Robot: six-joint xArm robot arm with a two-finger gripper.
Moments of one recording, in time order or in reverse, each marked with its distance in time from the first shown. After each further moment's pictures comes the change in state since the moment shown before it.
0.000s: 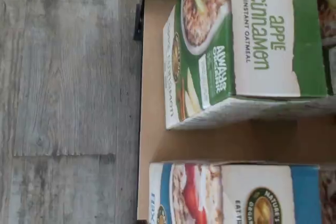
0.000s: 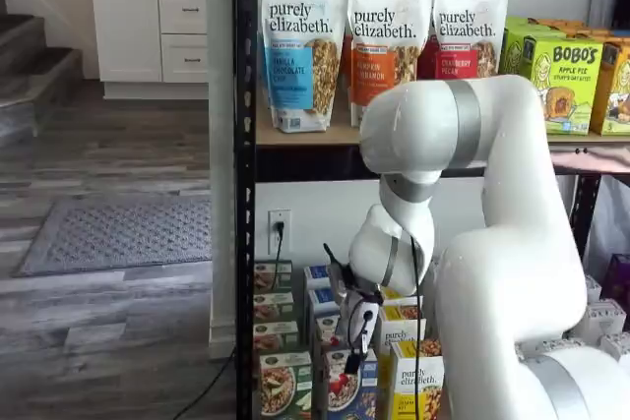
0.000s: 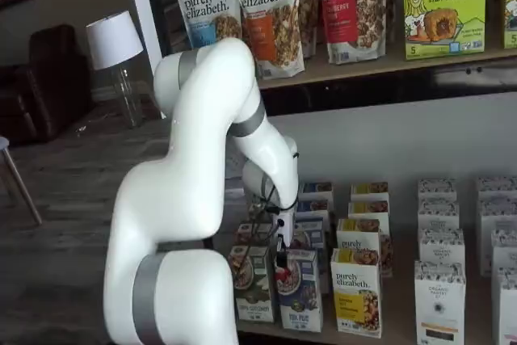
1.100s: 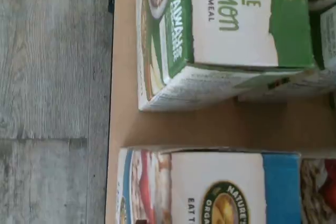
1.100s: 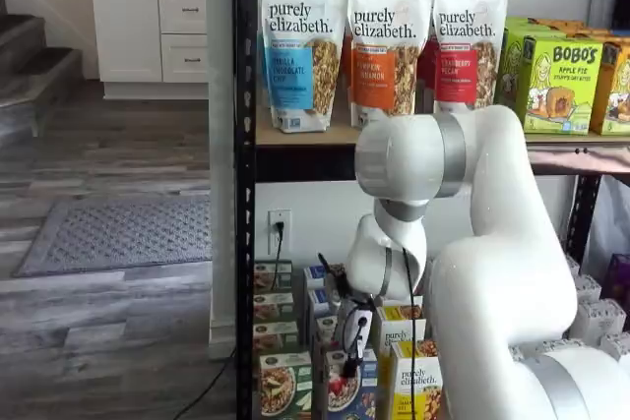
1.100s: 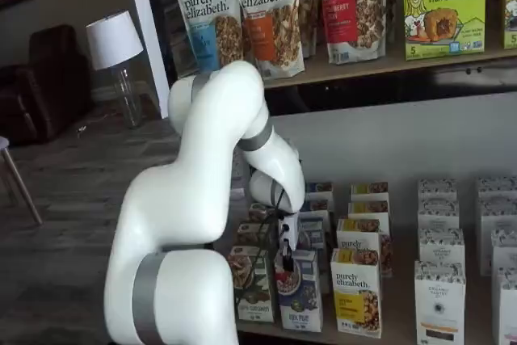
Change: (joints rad) arm -0.012 0.162 -0.184 -0.161 0.005 0.135
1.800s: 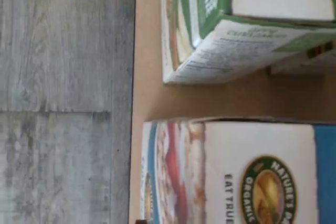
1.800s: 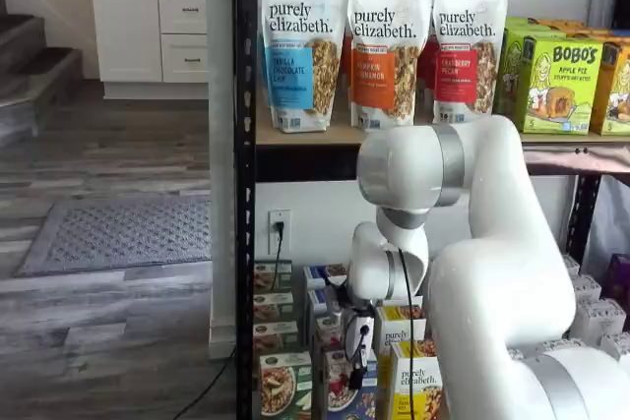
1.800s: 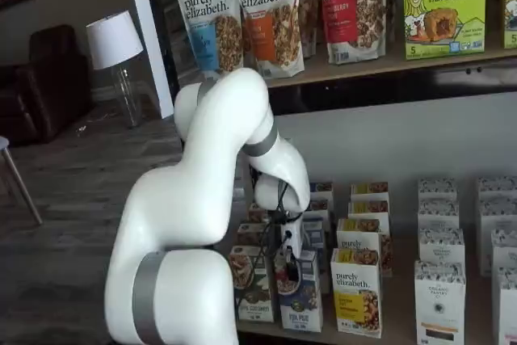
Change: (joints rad) arm -0.019 0.051 -0.050 -0.205 0.065 0.165
